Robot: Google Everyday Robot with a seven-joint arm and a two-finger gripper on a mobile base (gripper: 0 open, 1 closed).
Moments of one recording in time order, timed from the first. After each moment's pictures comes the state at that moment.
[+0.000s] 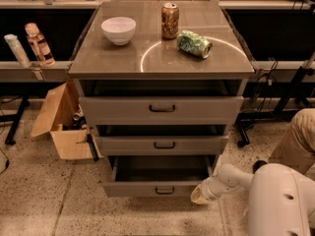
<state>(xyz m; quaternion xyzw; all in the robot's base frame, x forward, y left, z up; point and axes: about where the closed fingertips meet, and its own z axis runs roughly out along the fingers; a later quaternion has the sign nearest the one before) 0.534 -0.195 0.188 -0.62 0.74 0.19 0.18</state>
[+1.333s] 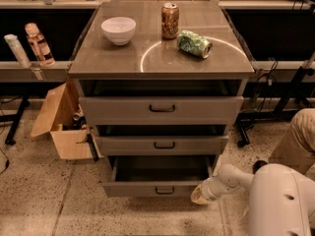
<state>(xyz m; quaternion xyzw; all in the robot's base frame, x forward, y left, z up) 0.534 -0.195 0.188 -0.62 0.74 0.19 0.18</state>
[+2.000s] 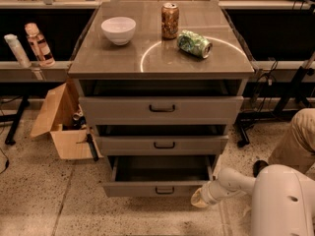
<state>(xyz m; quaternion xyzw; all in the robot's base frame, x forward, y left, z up) 0.522 -0.193 0.184 -0.61 0.75 0.19 0.18</state>
